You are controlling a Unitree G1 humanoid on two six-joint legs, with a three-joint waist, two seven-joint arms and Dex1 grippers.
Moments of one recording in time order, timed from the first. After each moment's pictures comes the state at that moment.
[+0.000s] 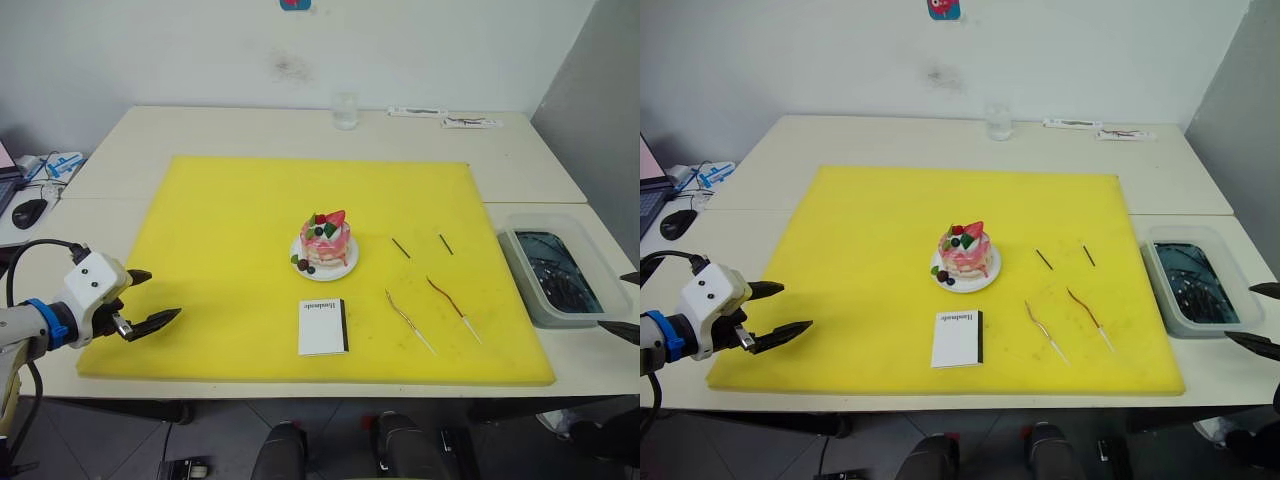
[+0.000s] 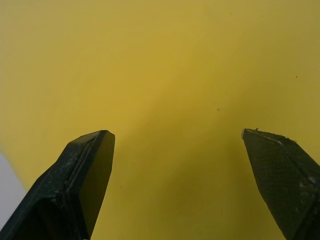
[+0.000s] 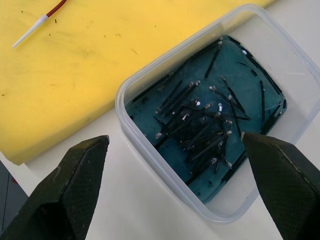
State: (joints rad) left arm 0.07 0.99 0.40 0.00 -0.27 0.25 -1.03; right arm 0.22 -1.16 -0.65 0.09 0.31 0.16 1.31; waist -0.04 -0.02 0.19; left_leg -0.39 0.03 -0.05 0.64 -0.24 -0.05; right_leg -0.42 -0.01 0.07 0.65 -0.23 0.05
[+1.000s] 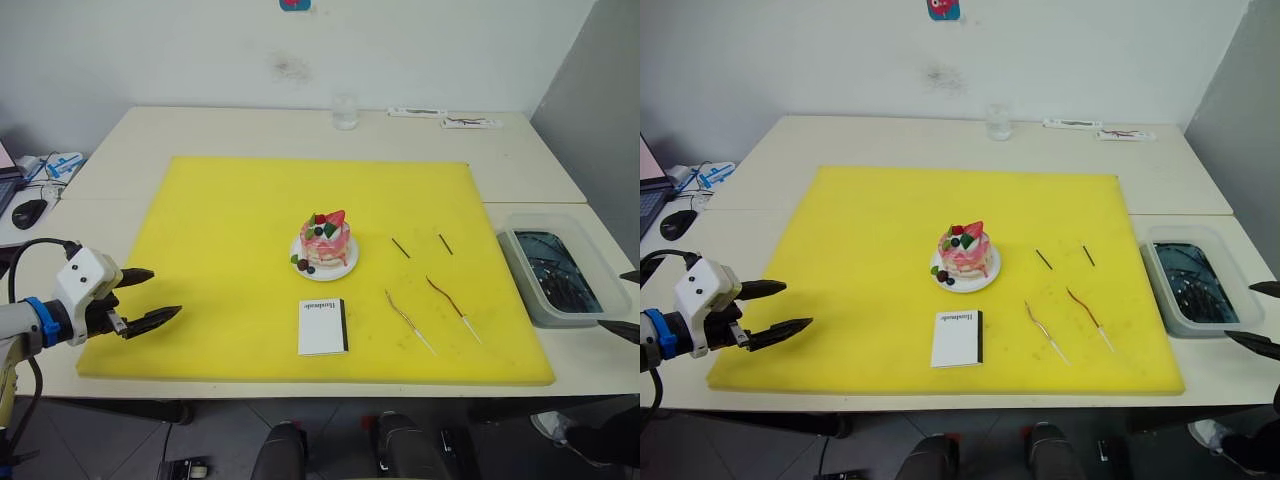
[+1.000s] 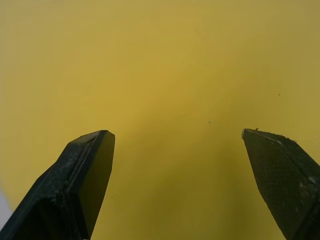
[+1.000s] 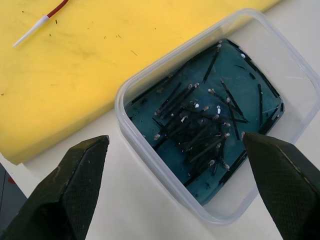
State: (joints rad) left arm 0.02 0.99 0.40 0.08 -0.35 0.25 -1.13; right arm 0.21 -1.16 -0.65 0.09 0.32 0.14 1.30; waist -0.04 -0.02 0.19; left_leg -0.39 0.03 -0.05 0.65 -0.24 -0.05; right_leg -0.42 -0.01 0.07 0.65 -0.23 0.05
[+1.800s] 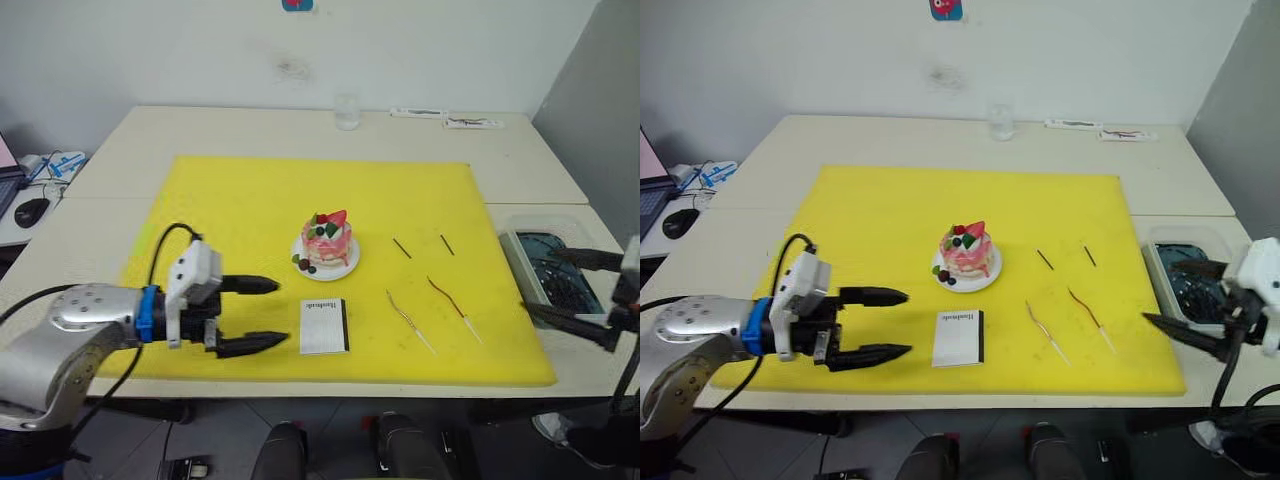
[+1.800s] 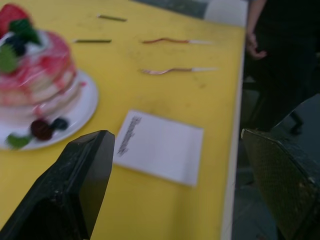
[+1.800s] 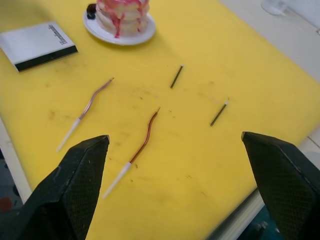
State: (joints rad) left arm -0.13 0.89 0.16 -0.53 -0.78 0.71 -1.09; right arm 0.22 -0.94 -0.64 -0.63 0.59 0.64 0.97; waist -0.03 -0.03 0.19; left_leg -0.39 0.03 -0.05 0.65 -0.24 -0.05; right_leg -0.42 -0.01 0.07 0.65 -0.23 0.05
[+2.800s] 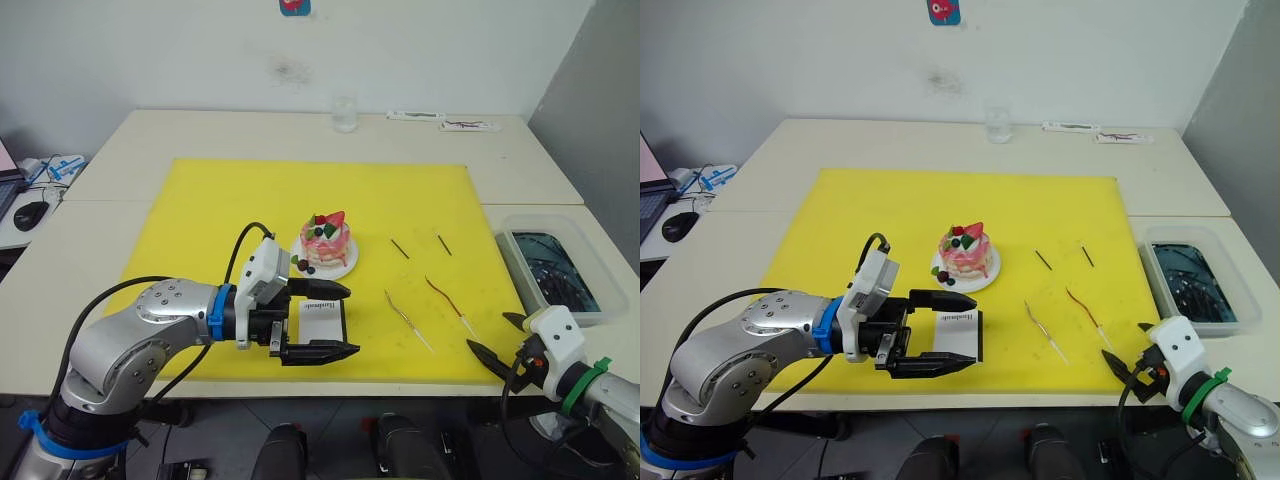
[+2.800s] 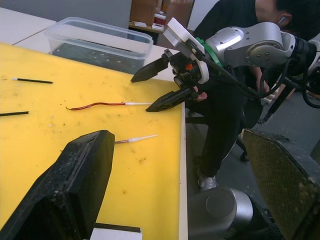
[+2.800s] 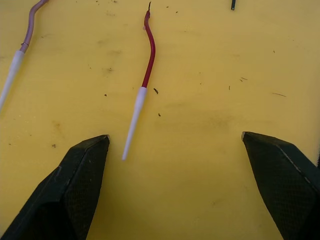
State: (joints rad) left arm -0.29 0.75 -0.03 -0.58 -0.85 0.78 -0.97; right arm 0.39 -0.63 -0.27 -0.58 0.28 0.51 0.61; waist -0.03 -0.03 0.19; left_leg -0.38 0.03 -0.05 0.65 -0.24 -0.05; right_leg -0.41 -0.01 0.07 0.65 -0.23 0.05
